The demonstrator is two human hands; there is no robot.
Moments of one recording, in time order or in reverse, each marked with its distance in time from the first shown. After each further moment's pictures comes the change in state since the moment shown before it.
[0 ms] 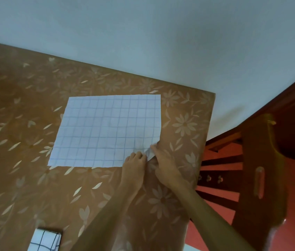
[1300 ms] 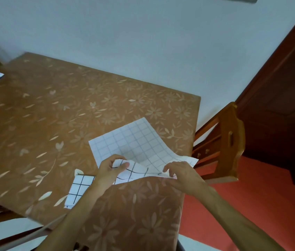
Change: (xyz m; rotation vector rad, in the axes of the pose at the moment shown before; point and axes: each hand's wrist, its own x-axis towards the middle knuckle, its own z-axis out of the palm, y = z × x) left_hand -0.258 -0.078 -0.120 -1.114 0.068 -0.294; right_hand -0.243 -0.062 0.031 -0.375 0.065 -0.308
